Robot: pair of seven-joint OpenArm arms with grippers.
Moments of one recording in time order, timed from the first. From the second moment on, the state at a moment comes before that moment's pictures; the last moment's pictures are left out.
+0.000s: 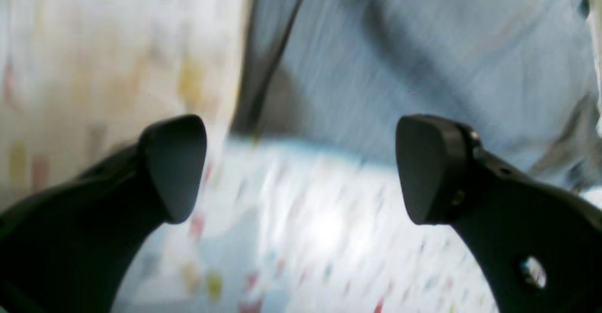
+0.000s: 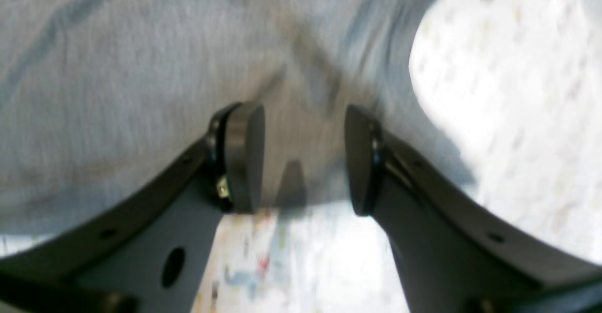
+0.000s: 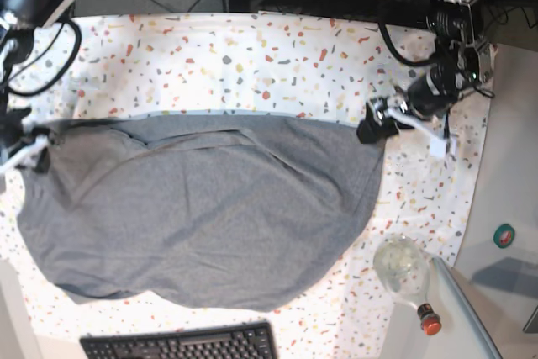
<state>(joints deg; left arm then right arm) 7.8 -11.5 -20.5 72.4 -37.5 -24.8 40.9 0.3 4.4 41.2 86.5 8.3 34.0 -47.7</state>
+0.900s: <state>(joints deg) 2.8 -9.7 -16.8 61.1 -38.3 -25.2 34.6 7.6 8.0 67.1 50.1 18.0 33.8 -38.9</state>
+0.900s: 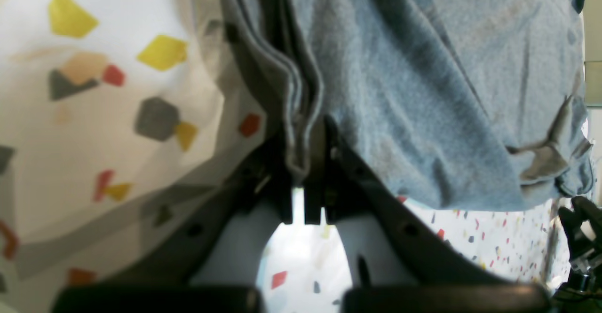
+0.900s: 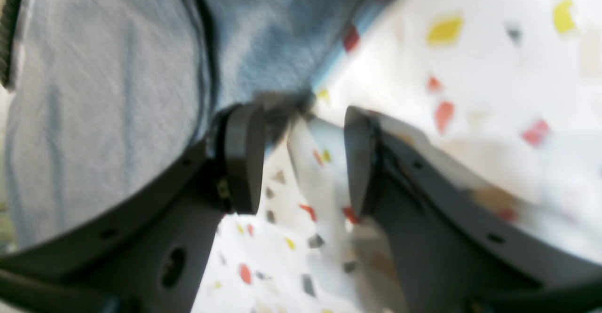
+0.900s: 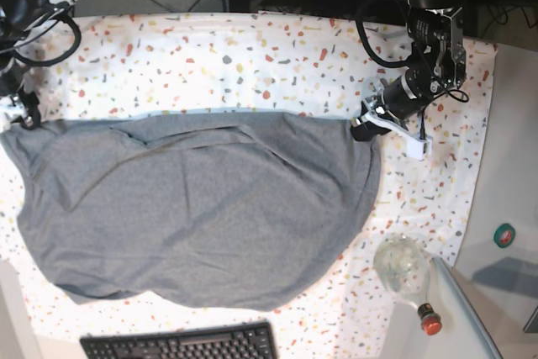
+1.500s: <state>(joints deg) 3.5 -11.5 -16.7 61.4 -38.5 -25.3 34.6 13.8 15.7 67.1 32.1 19.4 29.8 -28.1</state>
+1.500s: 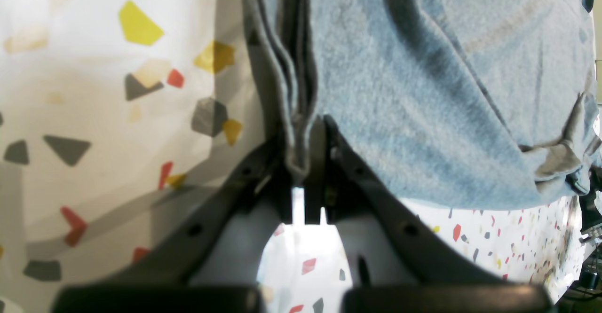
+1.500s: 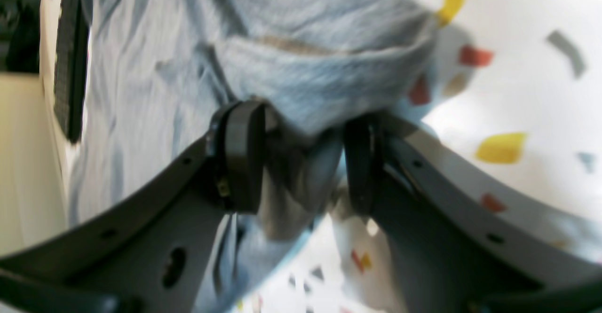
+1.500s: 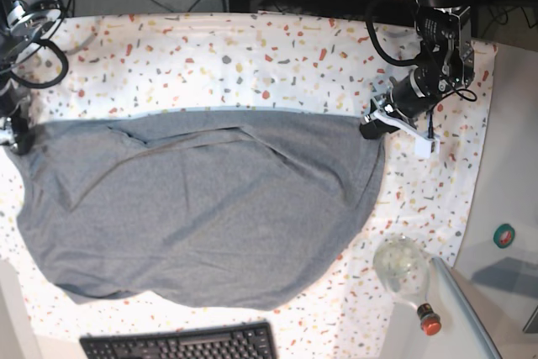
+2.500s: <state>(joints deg) 11.2 -13.4 -16.6 87.5 -30.2 -21.2 48.9 11.2 16.5 52.2 61.0 17.6 23.0 -53.8</state>
